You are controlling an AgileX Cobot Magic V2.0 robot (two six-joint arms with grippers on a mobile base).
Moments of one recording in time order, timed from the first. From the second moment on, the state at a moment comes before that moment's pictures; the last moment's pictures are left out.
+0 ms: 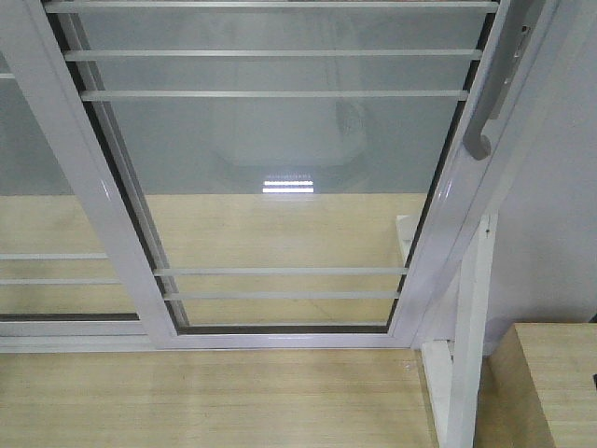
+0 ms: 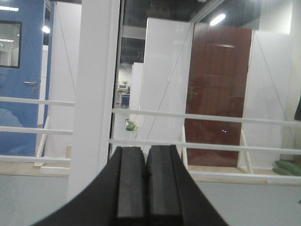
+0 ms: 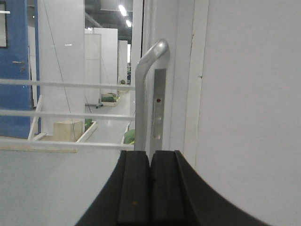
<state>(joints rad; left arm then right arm) -0.07 -0.01 0.01 0.03 -0.21 -0.17 0.01 0.00 -0.04 -0.02 -0.08 -0.03</state>
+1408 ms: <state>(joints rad) -0.08 0.65 -0.39 0.09 0.01 -0.18 0.01 1.29 -0.52 -0.24 -0.54 0.08</state>
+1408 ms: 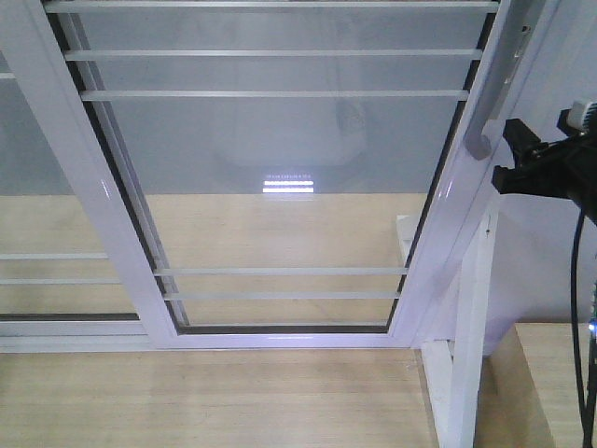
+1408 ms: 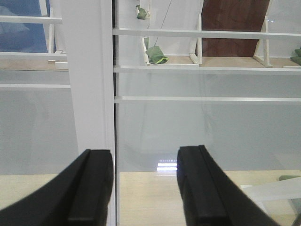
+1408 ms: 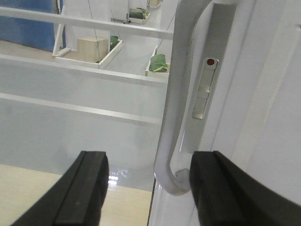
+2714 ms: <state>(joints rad) -0.08 0.65 -0.39 0.09 0.01 -0.18 0.06 1.84 -1.10 -0.20 -0.52 0.09</state>
